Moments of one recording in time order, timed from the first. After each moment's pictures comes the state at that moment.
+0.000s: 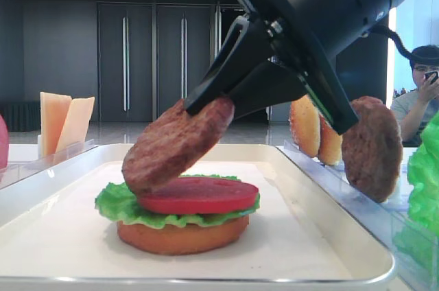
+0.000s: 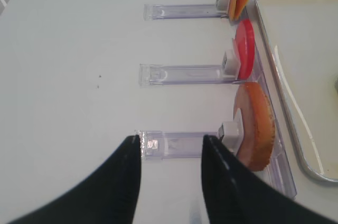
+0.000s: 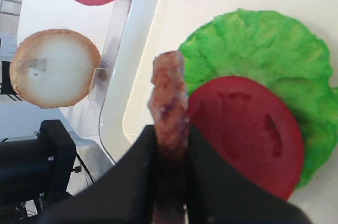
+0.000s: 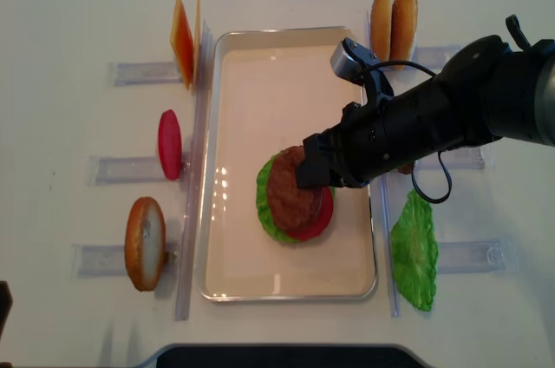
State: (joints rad) left arm 0.07 -0.02 -0.47 0.00 1.11 0.04; right arm 0.51 1.74 -0.87 1.40 0.74 -0.92
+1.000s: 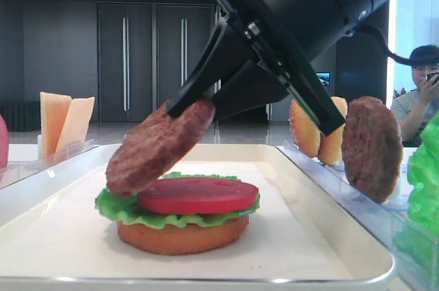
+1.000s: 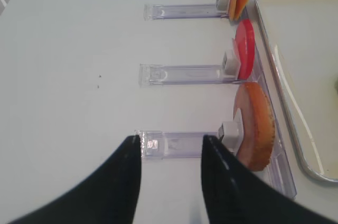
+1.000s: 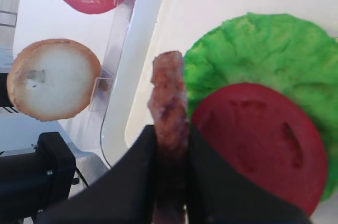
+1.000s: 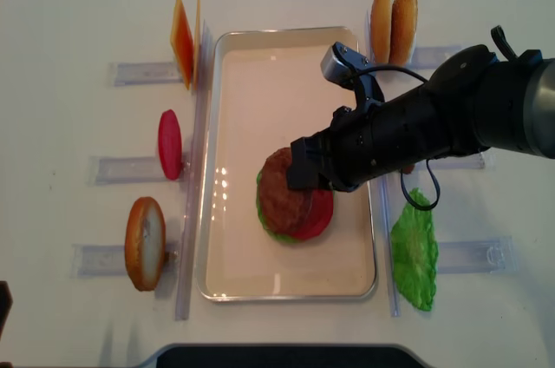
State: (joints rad) left arm 0.07 -0.02 -0.47 0.00 1.11 0.04; right arm 0.57 1.74 -0.87 1.45 0.67 -0.91
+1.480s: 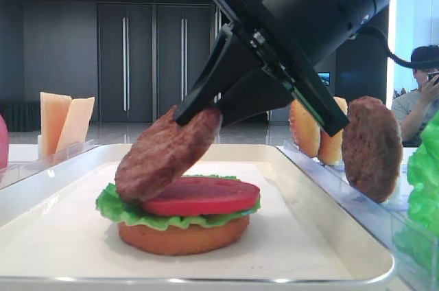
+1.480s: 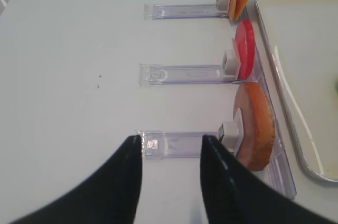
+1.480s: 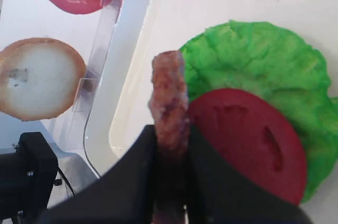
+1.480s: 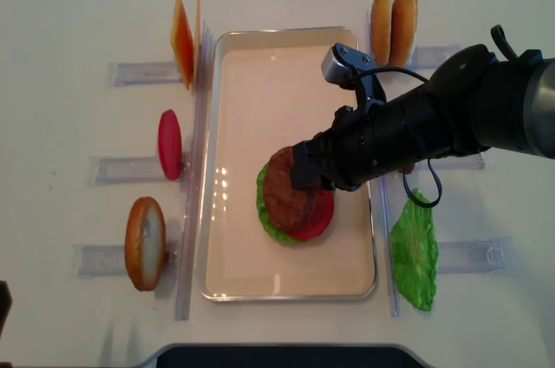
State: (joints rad) left arm 0.07 -0.02 -0.47 0.00 1.11 0.04; right arm 0.57 1.74 -0.87 1.42 0.64 -0.92
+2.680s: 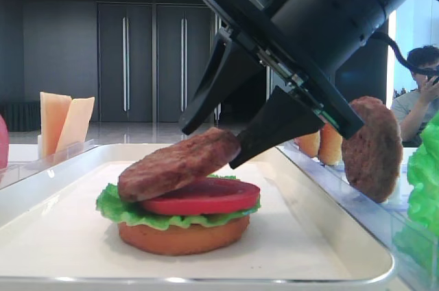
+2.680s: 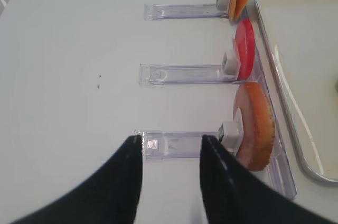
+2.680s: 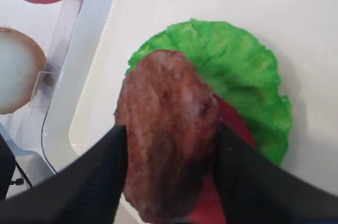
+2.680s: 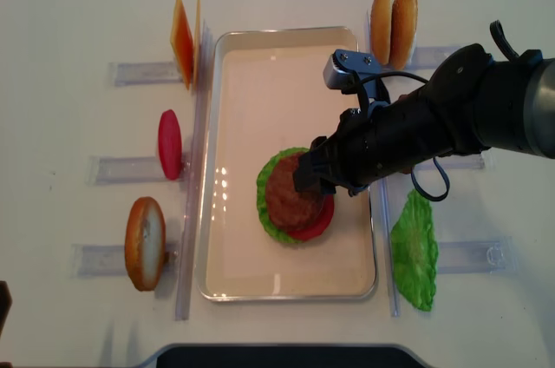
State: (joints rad) left arm 0.07 -0.02 -0.47 0.00 1.11 0.04; right arm 0.57 1.74 -0.87 1.29 0.58 -0.88
